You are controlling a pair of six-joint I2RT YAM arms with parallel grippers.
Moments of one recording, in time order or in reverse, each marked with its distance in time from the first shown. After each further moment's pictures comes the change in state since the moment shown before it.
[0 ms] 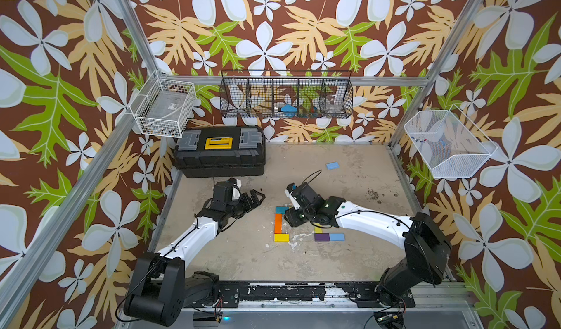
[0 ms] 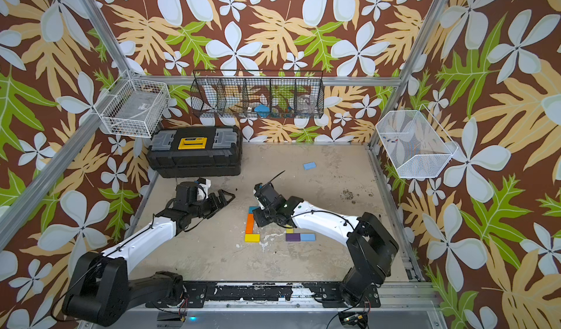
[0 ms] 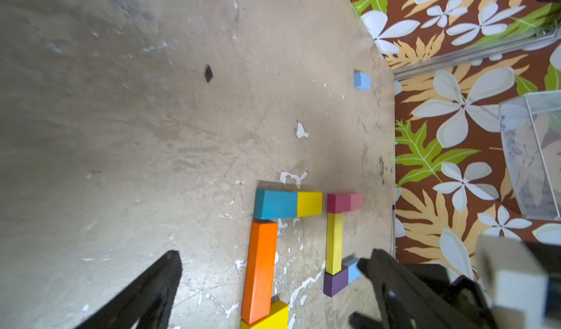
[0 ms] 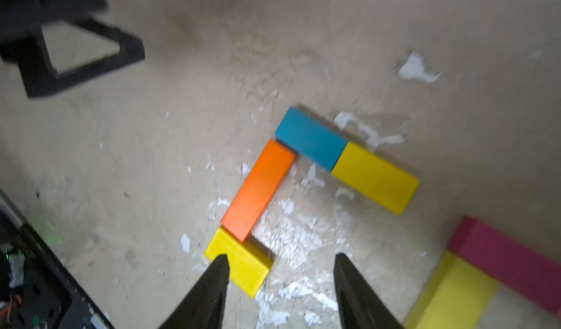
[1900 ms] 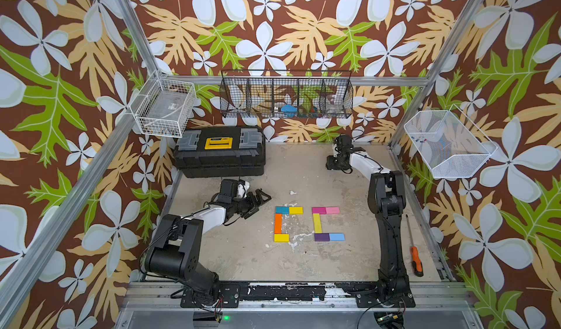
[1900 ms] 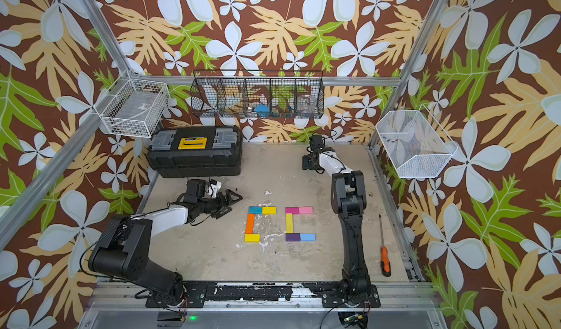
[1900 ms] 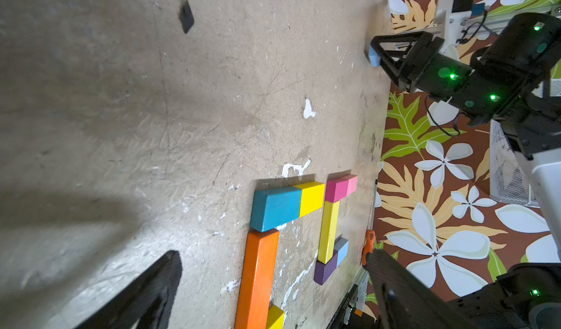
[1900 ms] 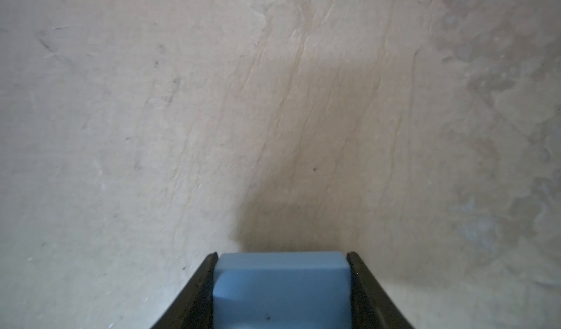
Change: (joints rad) left arm 0.009 0.290 0.043 0.144 0.206 -0.044; right arm -0.668 0.712 0.781 -0.163 -0.038 -0.245
